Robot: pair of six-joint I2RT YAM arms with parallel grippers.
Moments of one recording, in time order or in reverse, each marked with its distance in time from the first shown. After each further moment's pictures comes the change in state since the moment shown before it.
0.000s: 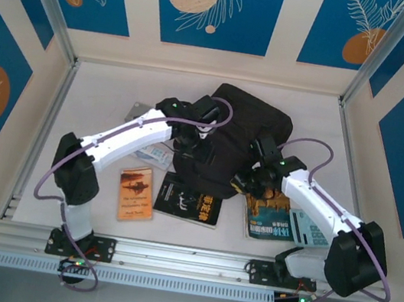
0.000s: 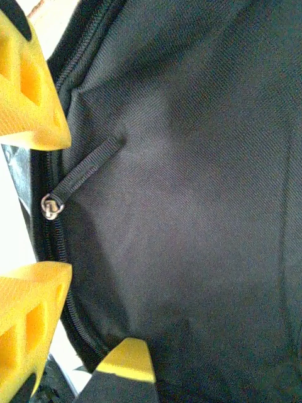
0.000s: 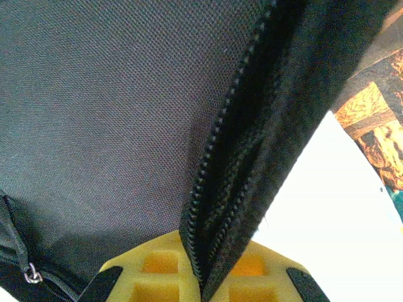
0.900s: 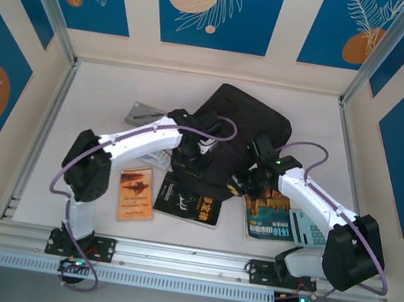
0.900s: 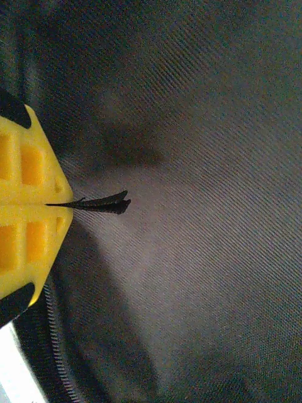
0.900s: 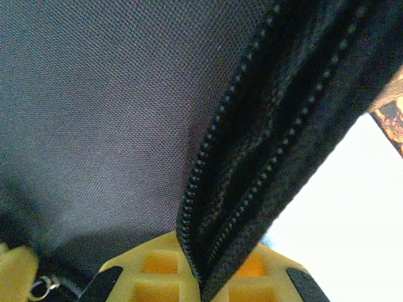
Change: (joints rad) left arm -0.016 0.014 -0.126 0.012 0.034 0.098; right arm 0.005 0.049 0.000 0.007 -0.052 0.061
